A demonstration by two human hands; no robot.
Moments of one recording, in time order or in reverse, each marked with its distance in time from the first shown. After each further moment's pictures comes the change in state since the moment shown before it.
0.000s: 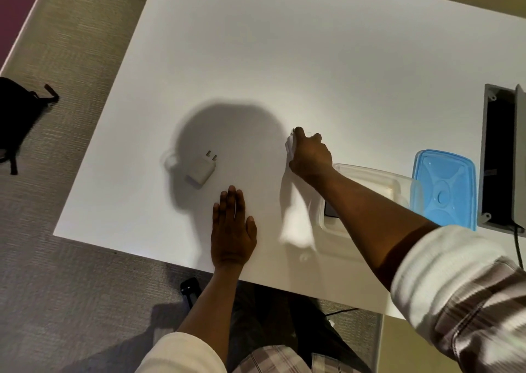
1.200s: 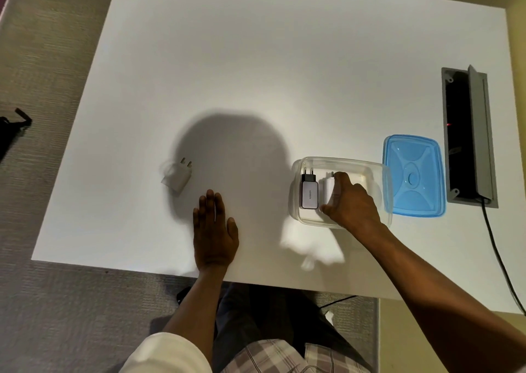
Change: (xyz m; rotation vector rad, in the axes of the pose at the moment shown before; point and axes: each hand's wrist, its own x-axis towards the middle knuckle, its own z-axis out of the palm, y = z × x) left_hand 0.000 0.000 -0.002 0.007 -0.005 0.017; right_hand -0.112 0.134 -0.003 0.148 -0.040 0.244
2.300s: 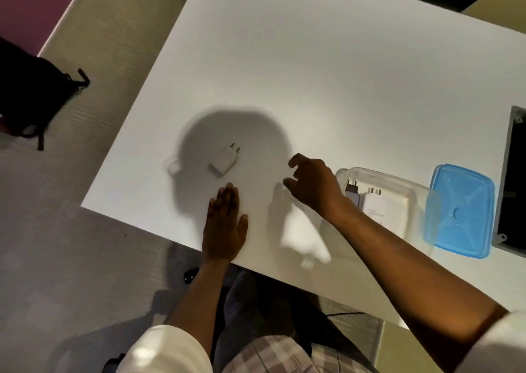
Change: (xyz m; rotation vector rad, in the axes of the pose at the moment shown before) left_hand -0.015 -0.054 -0.017 0.019 -0.012 -0.011; right_hand 0.002 -0.170 0.023 -0.014 -0.134 -0.381
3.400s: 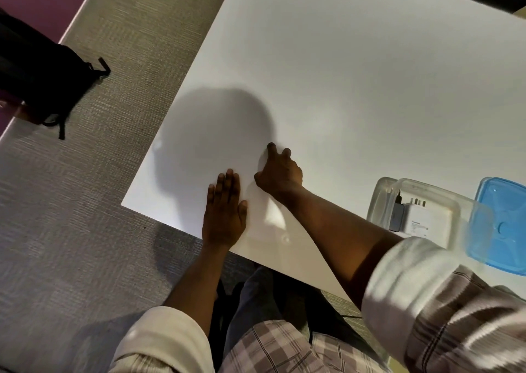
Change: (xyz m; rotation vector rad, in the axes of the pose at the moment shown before) left_hand 0.034 -0.087 -0.039 0.009 0.012 -0.013; right_hand 0.056 -0.135 0.088 -0.050 -0.047 0.064
